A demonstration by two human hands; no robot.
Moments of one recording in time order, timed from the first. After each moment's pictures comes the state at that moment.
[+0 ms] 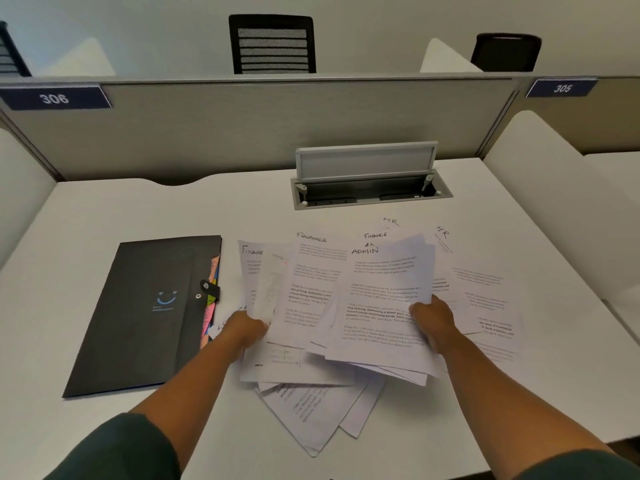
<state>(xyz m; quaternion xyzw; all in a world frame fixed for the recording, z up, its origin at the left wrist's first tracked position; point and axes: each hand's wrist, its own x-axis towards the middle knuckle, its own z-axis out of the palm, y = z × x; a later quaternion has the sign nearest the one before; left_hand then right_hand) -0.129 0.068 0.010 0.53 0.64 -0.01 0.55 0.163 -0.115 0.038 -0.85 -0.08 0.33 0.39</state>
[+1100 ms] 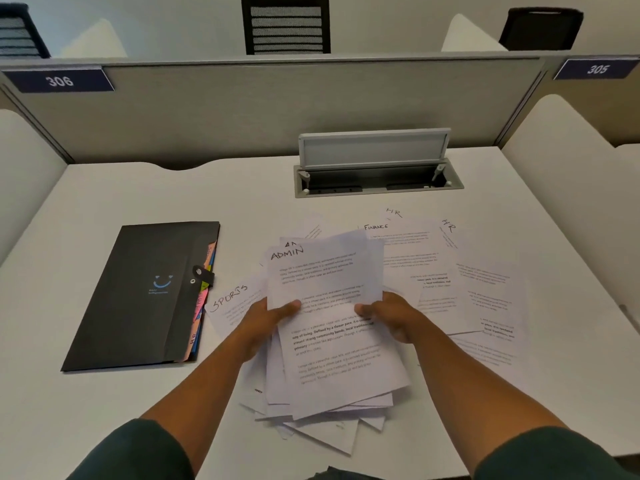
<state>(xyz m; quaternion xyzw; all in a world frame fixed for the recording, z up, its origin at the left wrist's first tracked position) -0.095 0.026 0.012 0.47 0.52 0.11 0.71 0.153 -0.084 0.015 -0.71 -0.19 0.58 0.35</state>
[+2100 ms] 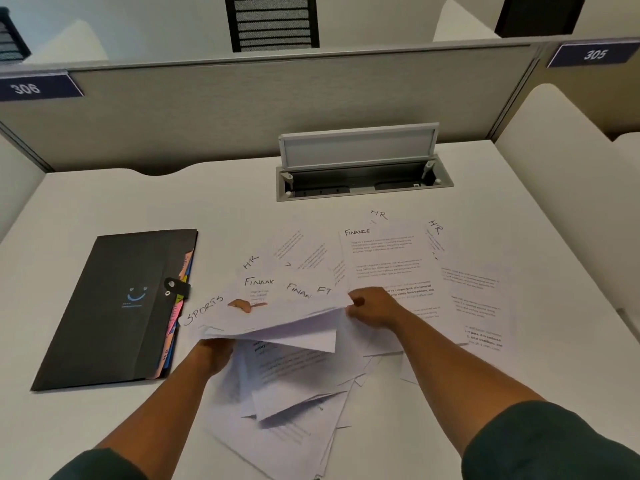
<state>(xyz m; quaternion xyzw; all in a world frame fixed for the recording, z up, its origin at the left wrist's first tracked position) -0.100 0.032 0.002 0.40 0.63 0.21 0.63 0.199 -0.065 0.002 -0.76 -0.50 0.39 0.13</state>
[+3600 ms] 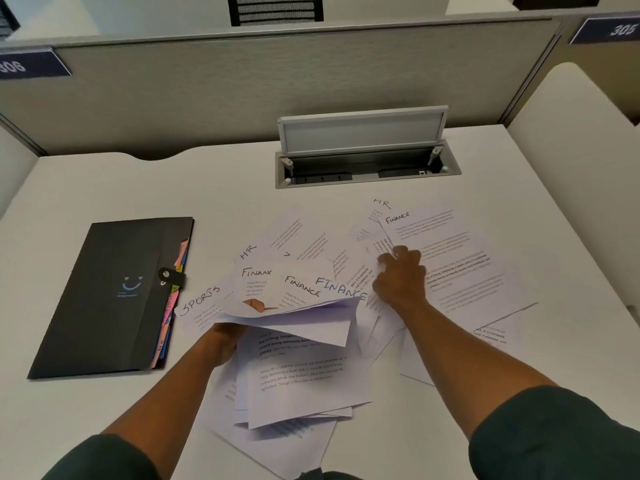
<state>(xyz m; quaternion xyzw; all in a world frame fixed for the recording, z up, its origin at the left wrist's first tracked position) -0.069 0.023 0.018 0.43 0.57 0.20 0.67 0.234 -0.053 -0.006 -0.89 -0.44 0.14 0.04</state>
